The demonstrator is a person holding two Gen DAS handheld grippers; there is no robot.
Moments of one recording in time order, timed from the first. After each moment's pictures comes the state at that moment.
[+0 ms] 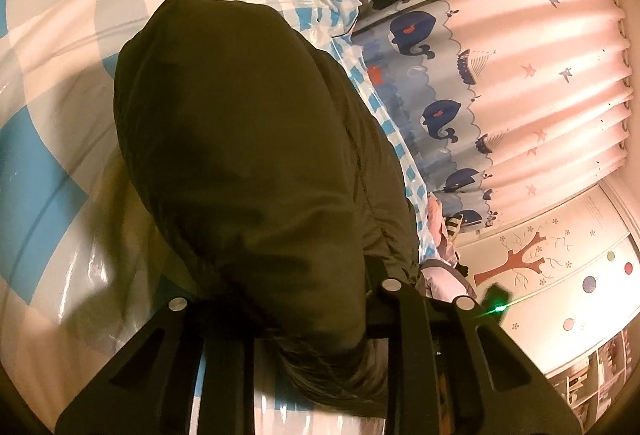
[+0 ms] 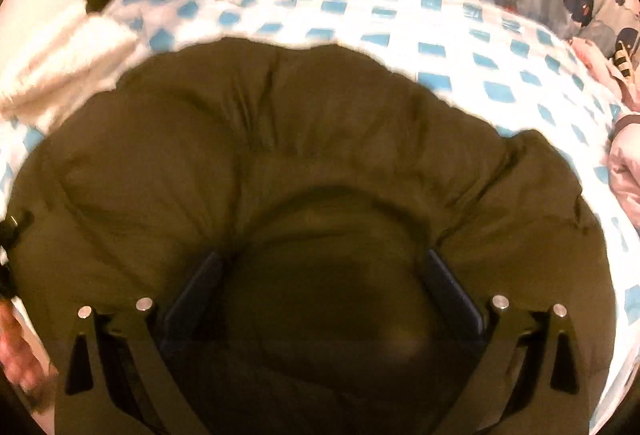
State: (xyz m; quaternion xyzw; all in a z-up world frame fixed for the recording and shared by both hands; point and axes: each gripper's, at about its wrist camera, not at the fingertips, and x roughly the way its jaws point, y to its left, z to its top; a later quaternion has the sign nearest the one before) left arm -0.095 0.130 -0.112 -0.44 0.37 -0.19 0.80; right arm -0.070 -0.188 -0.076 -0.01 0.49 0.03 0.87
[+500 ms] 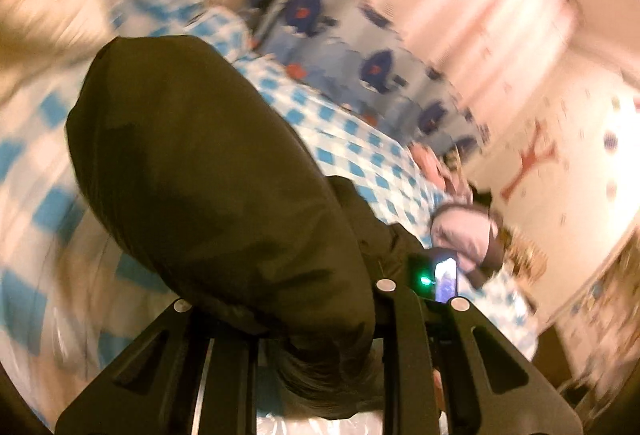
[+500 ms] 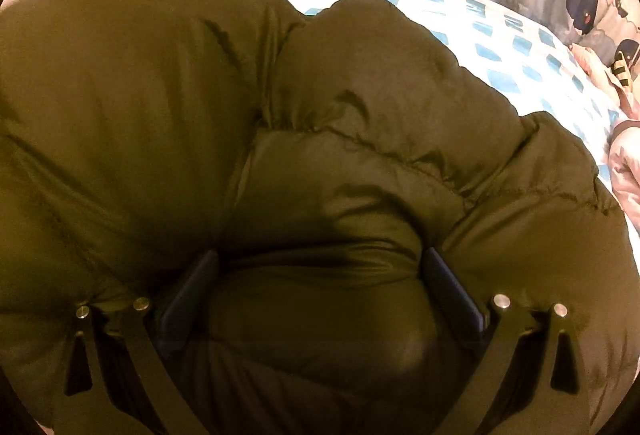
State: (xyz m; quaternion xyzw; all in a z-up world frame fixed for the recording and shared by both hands) left arm -0.118 0.031 -0.002 -0.19 0.31 -0.27 0.89; right arm -0.075 -0.182 -0.102 -0.04 0.47 0.02 0.88
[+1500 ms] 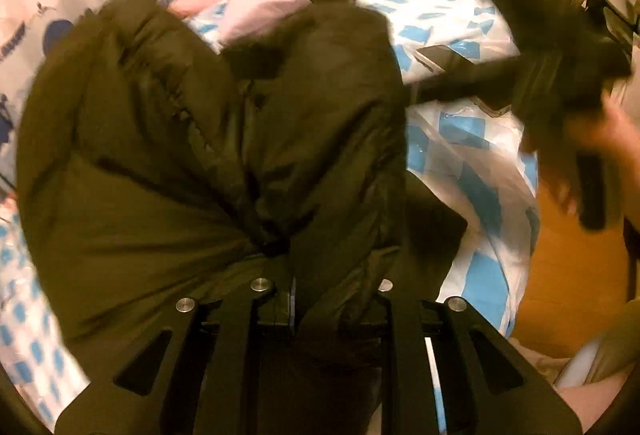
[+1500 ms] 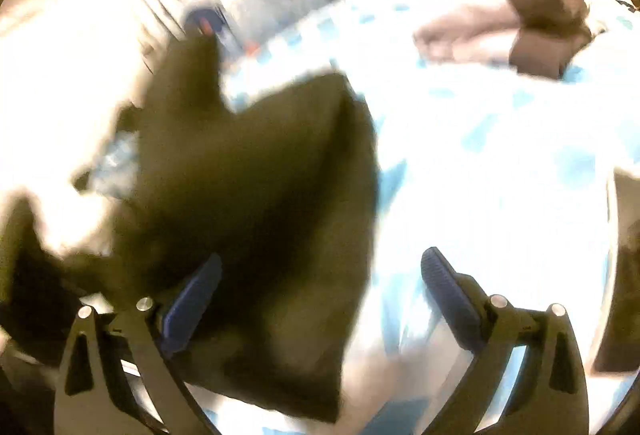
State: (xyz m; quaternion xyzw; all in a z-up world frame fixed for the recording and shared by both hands) left arm -0.204 -0.305 -0.043 0.35 0.34 -0.51 0.71; right arm -0.265 -0.456 -0.033 0.27 0.33 -0.03 0.91
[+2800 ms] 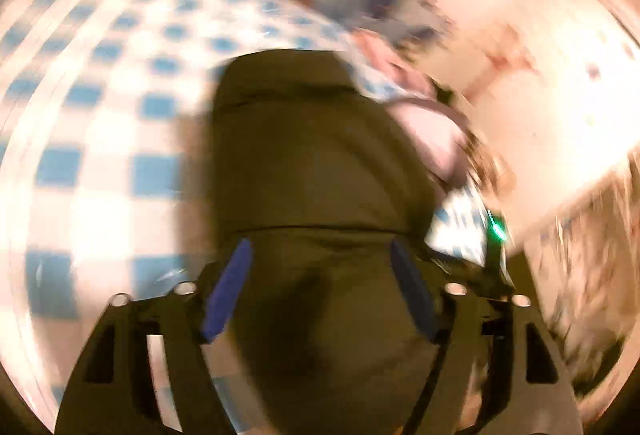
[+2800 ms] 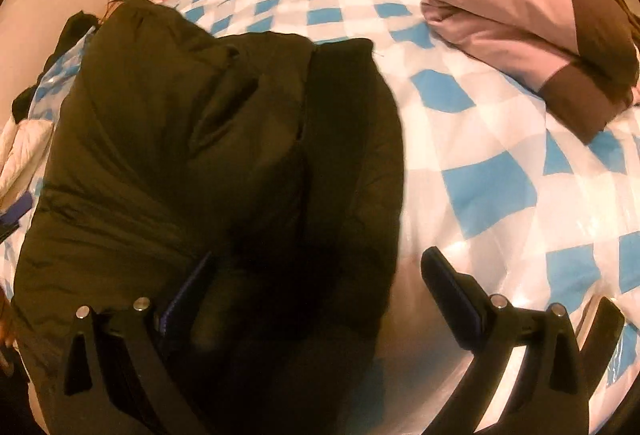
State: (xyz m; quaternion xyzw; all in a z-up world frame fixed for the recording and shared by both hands) left arm -0.035 -0.099 -0.031 -0.18 0.49 -0.36 0.78; right arm -0.165 -0.463 -0.069 0.13 0.51 -0.07 0.85
